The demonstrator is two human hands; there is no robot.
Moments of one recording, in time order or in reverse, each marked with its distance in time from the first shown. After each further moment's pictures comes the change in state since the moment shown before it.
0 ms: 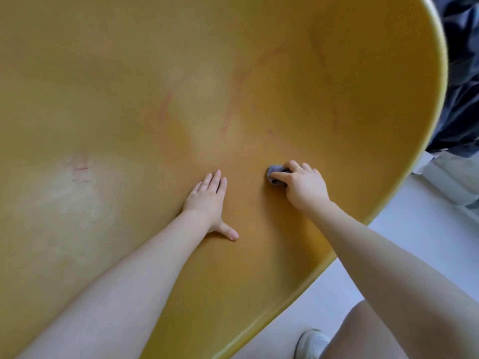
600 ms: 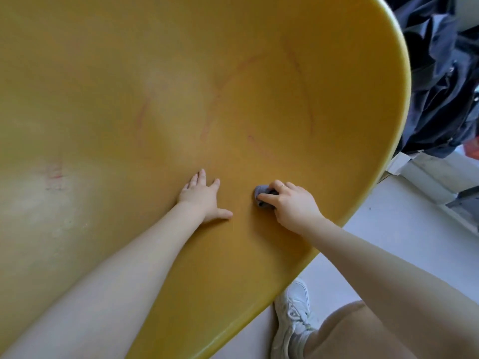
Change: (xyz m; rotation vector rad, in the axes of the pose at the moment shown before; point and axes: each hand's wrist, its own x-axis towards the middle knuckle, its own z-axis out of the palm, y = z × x) left_hand 0.016 0.026 -0.024 -0.137 -0.024 -0.096; right_hand -0.040 0.016 -0.006 0.022 0.008 -0.165
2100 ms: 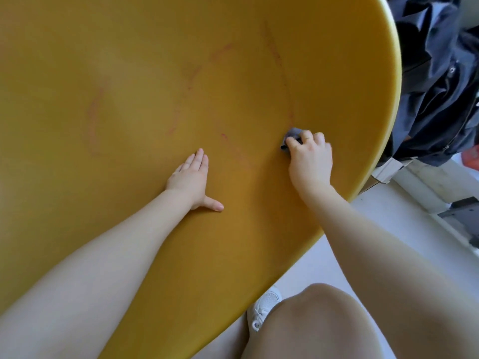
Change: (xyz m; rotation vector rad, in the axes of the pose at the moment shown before) left_hand 0.053 0.048 -0.010 -0.008 0.133 0.015; right_hand 0.050 0.099 -0.018 -0.131 0.410 0.372
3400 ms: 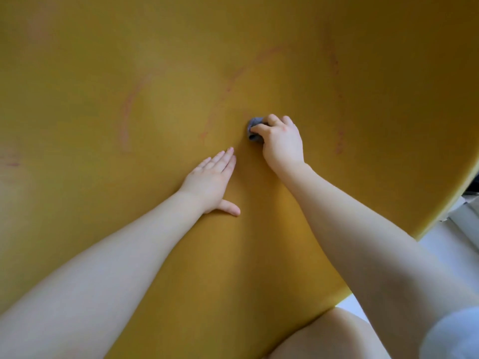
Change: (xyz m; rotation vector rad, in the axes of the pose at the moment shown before) left_hand 0.019 -0.027 -0.004 0.072 0.104 0.128; right_hand 0.082 -0.092 0.059 0.365 0.045 -0.364
